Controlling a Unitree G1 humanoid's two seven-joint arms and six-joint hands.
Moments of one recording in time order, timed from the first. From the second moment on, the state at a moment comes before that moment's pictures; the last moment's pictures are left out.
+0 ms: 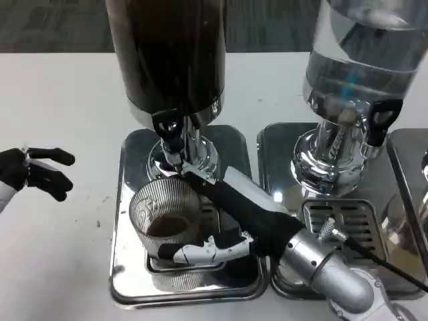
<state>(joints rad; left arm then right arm) 0.07 0.56 0.34 0.41 -0.26 -0.64 -0.62 -0.26 -0.16 0.36 0.44 -0.32 -0.49 0.25</state>
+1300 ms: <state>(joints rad) 0.08 0.57 0.34 0.40 -0.27 -0.64 -0.63 -0.25 -0.18 0.41 0.33 -0.50 -0.42 0.12</state>
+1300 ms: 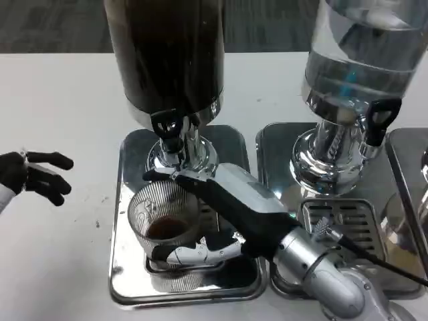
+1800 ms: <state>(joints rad) 0.09 0.57 0.34 0.40 -0.27 -0.64 -0.63 -0.21 -0.18 0.41 0.30 -0.54 -0.42 0.06</state>
